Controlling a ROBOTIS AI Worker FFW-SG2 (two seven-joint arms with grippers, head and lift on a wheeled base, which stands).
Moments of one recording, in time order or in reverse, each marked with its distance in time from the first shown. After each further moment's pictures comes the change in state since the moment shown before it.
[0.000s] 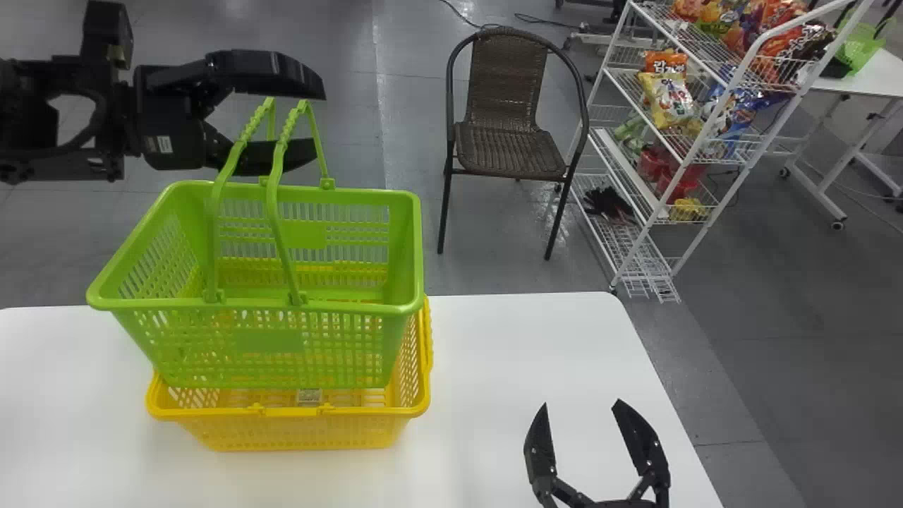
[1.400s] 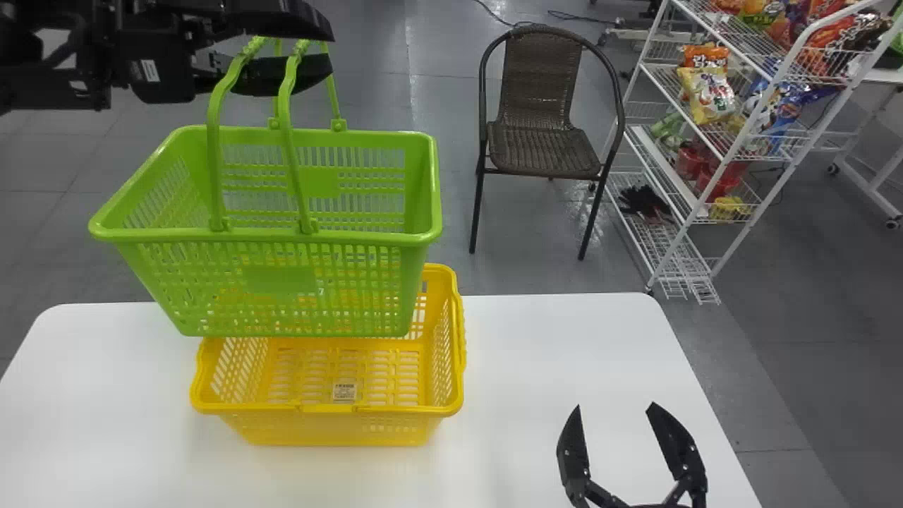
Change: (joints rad) left arm -0.185 0.086 -0.045 0.219 0.047 0.000 -0.011; right arm -0.010 0.000 0.000 0.016 -0.004 -0.003 0.009
